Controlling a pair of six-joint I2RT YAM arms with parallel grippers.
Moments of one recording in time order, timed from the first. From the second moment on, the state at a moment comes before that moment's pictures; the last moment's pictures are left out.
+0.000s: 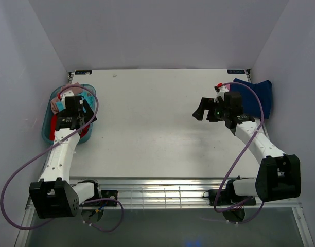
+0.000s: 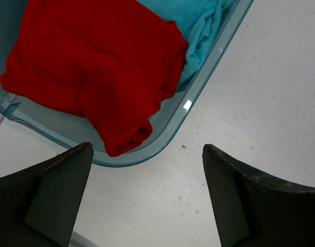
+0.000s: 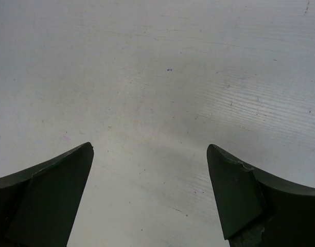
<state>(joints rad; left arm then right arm) 0.03 1.17 1.00 -0.63 -0.36 -0.36 0.18 1.30 0.88 -0.20 -0.35 0.25</state>
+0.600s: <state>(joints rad) 0.15 1.19 0.84 -0.50 -0.32 -0.37 0.19 1.23 0.78 -0.18 -0.35 0.23</state>
